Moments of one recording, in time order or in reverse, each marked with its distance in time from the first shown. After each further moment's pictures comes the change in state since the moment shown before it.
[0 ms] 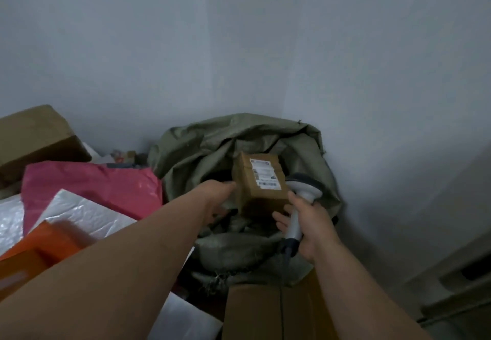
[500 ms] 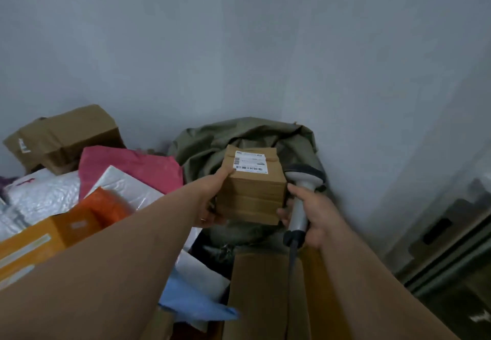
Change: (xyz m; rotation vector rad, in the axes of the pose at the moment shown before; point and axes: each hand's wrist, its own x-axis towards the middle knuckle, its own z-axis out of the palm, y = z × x) left_hand -0.103 -0.039 -0.026 -0.122 -0.011 -0.047; right_hand -0.101 -0.002 -0.017 -0.086 -0.034 -0.015
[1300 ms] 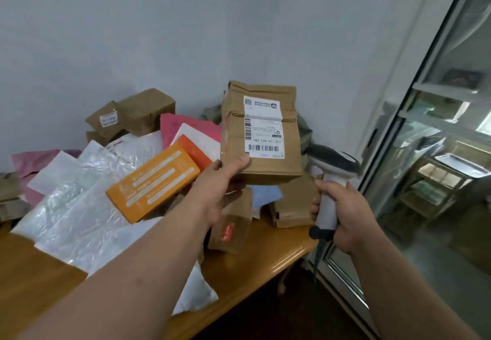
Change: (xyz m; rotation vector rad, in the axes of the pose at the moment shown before) left_hand -0.219 -0.220 -0.165 -0.311 -0.314 0.520; right_hand -0.360 0.184 0.076 0.140 0.190 -0.342
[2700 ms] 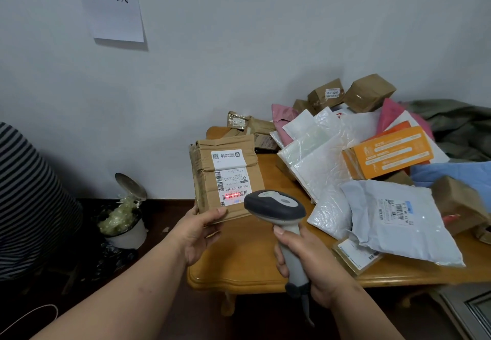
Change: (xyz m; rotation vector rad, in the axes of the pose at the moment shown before) left_hand -0.346 -0.046 -0.534 -0.362 0.503 -0.113; right_hand -0.355 0.265 0.361 -0.377 -0.955 0.247
